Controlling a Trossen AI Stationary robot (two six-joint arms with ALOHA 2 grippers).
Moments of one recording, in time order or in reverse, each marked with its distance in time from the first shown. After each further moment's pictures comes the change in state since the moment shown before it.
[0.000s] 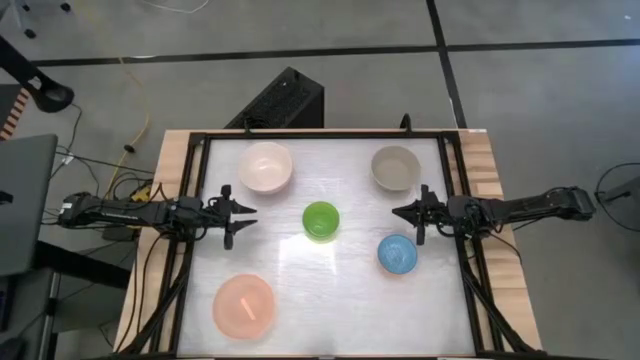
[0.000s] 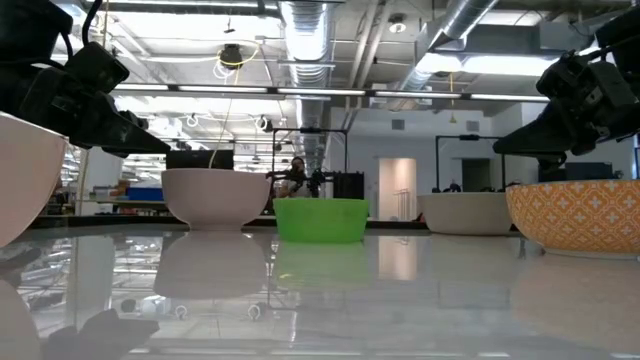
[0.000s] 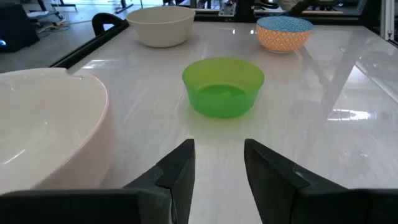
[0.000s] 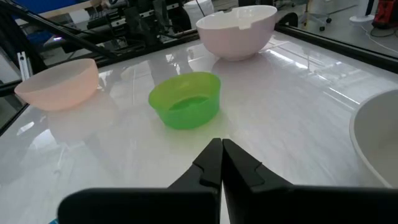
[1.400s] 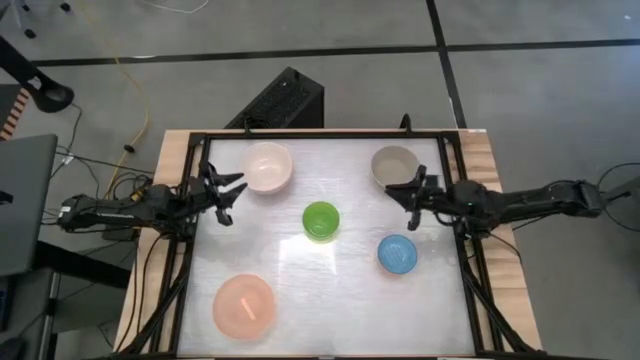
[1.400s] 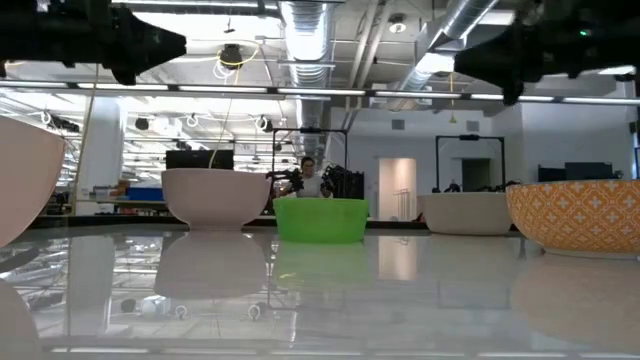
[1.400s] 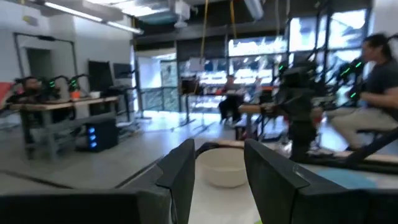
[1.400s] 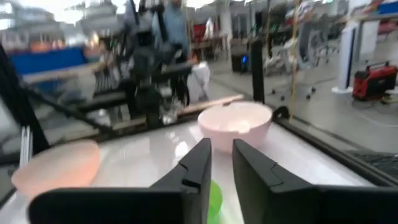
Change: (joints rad) left arm 0.049 0.000 0.117 0.410 -0.220 0.200; right arm -0.071 0.327 0.255 0.347 -0.001 -0.144
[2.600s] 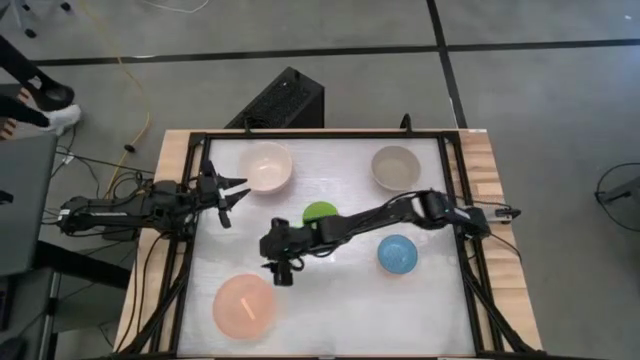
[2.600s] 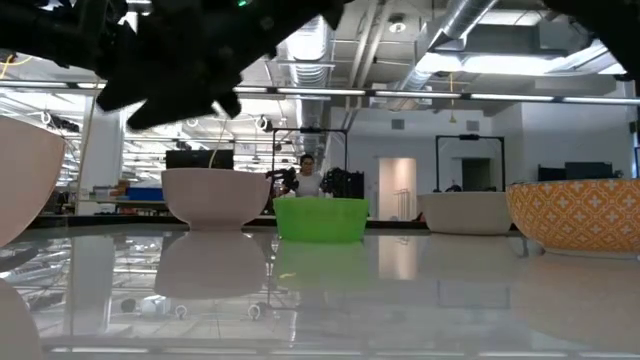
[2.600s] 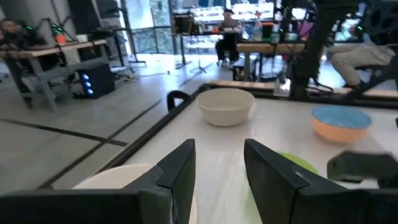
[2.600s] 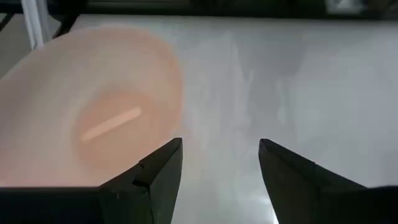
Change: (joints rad) left arm 0.030 0.000 0.117 -0.405 0.065 -0.100; right arm 0.180 1.647 1.718 -0.716 -0.250 -0.044
